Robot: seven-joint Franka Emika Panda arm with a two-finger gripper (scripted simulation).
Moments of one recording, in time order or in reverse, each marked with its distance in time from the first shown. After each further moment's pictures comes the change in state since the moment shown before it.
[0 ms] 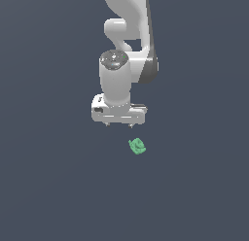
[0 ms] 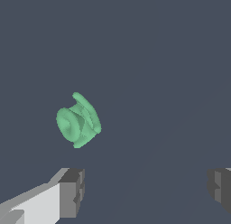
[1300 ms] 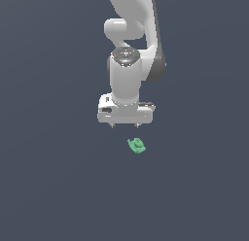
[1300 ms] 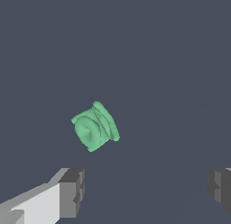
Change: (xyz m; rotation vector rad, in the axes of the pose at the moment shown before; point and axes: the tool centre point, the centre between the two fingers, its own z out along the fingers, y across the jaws) arm 0.008 -0.025 -0.009 -0.015 0.031 -0.071
